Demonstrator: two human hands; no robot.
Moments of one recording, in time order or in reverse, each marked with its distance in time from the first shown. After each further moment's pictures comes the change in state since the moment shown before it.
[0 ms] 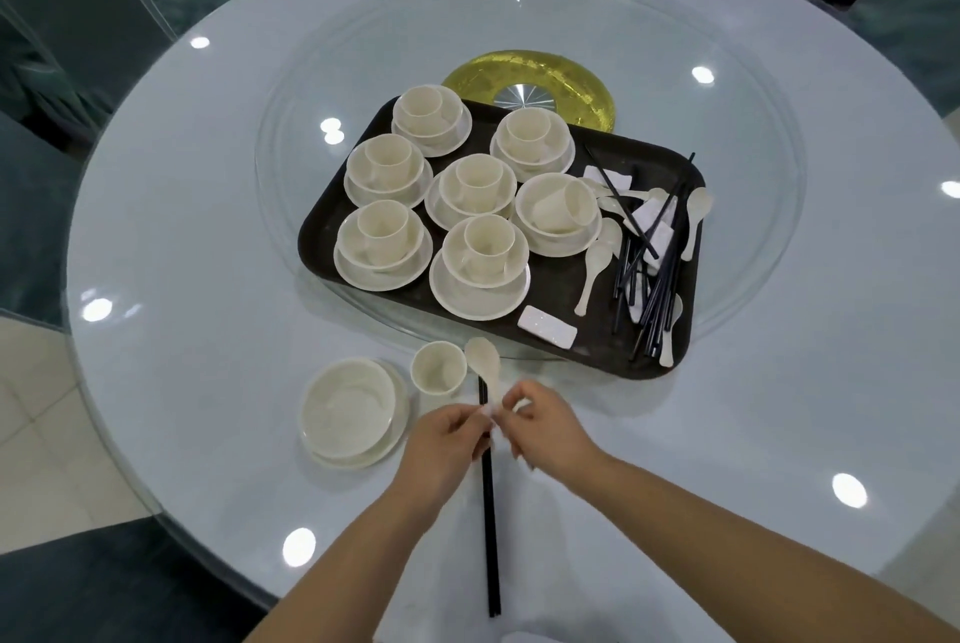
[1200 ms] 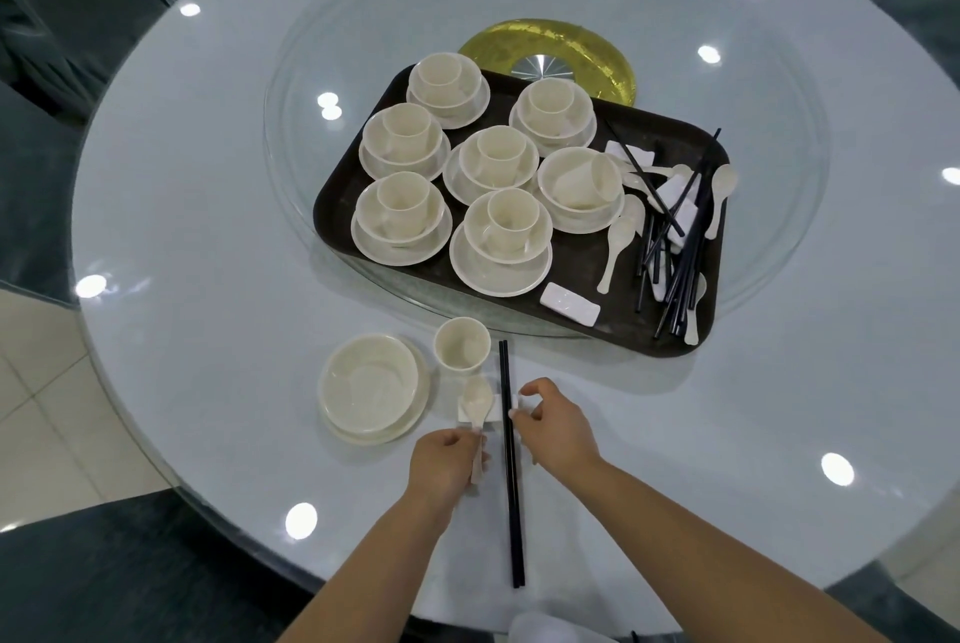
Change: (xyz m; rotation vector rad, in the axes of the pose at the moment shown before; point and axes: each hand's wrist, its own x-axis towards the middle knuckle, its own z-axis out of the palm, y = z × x) left_hand 0.009 -0.059 -0.013 -0.088 0.103 -0.334; right_hand 0.007 0.038 0.035 -0.273 0.117 0.074
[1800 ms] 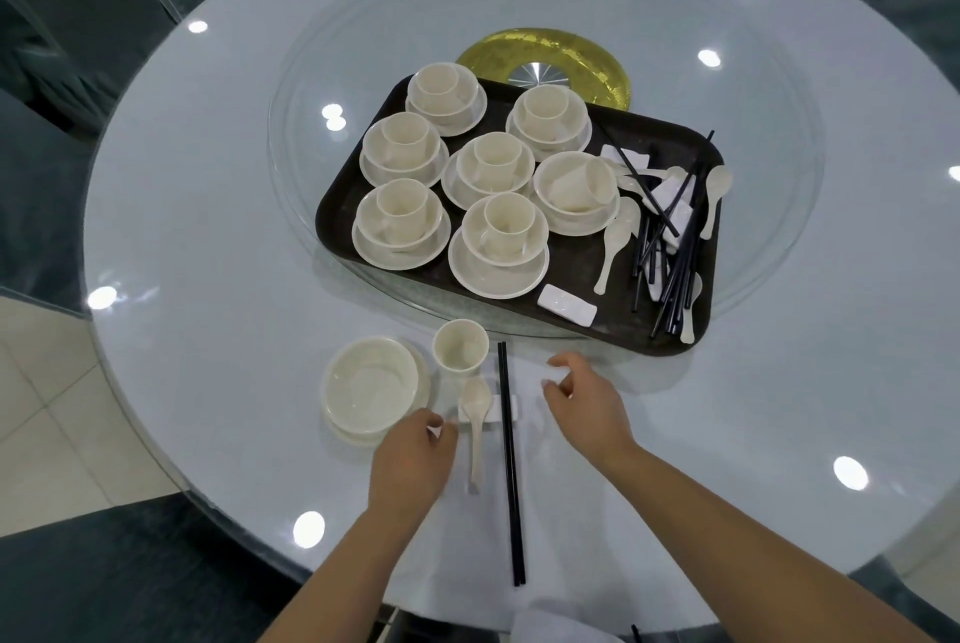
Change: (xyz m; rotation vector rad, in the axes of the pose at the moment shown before) left_hand -0.011 0.009 -0.031 0.688 0.256 0.429; right_hand -0.001 -0.001 -0.039 -0.005 0.180 -0.090
